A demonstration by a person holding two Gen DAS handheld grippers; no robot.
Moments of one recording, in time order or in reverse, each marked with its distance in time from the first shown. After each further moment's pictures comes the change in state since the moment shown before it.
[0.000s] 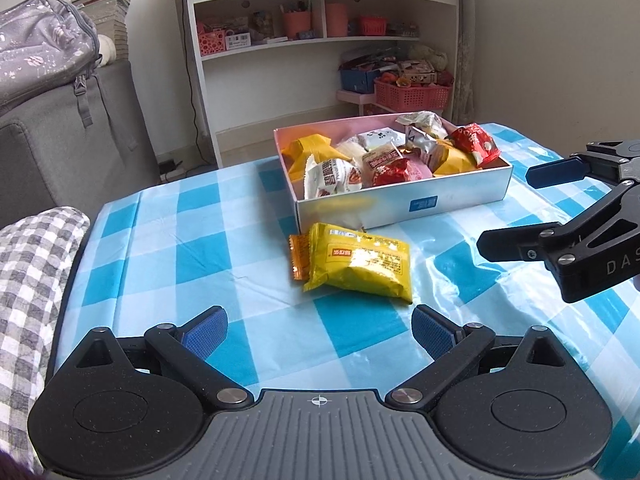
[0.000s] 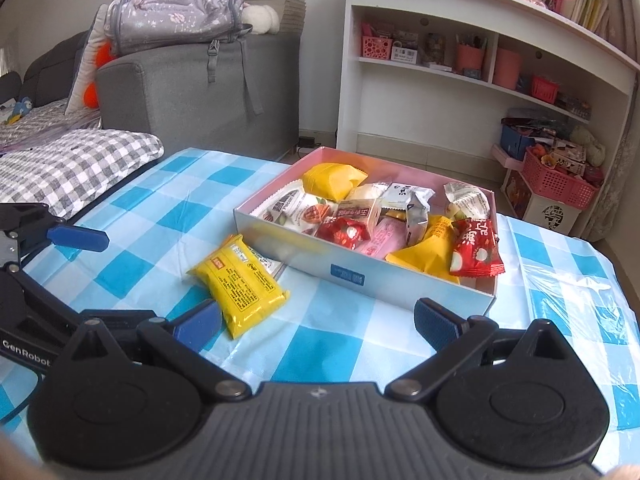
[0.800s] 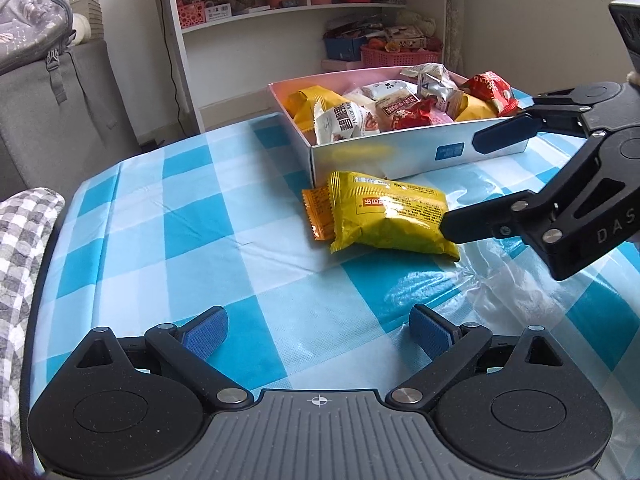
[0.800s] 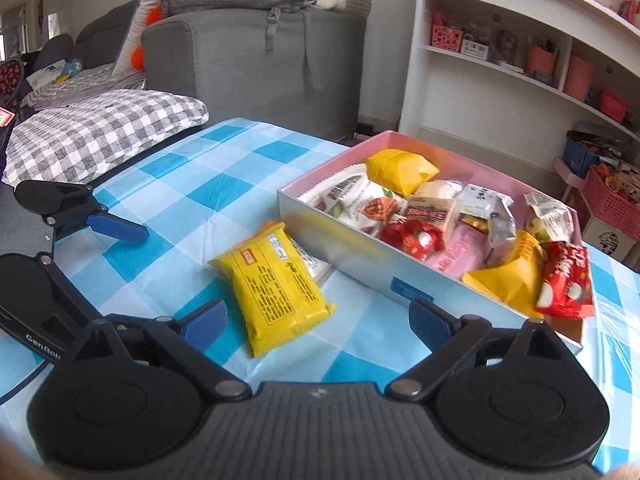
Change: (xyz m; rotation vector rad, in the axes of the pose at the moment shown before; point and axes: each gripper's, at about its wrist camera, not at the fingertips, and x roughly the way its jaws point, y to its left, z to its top) left arm 0.042 0.024 -0.015 0.058 0.077 -0.050; right arm 0.052 0.016 0.009 -0.132 0.043 0.156
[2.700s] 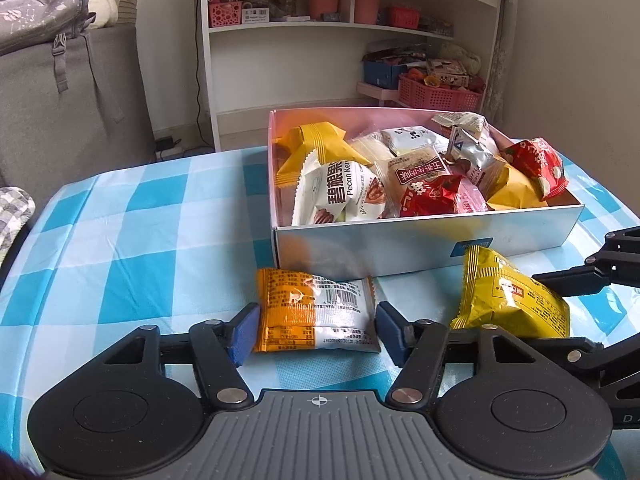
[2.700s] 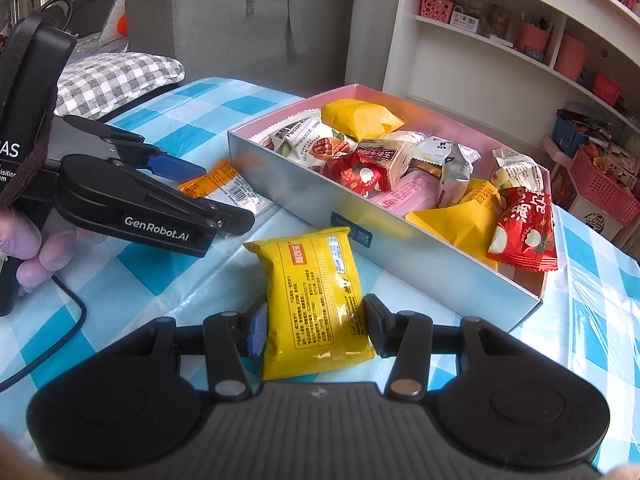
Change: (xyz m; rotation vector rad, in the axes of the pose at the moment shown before) left arm 0.051 -0.022 0.055 -0.181 -0.057 0.045; right arm -0.007 -0.032 -0.021 -0.022 0.101 -0.049
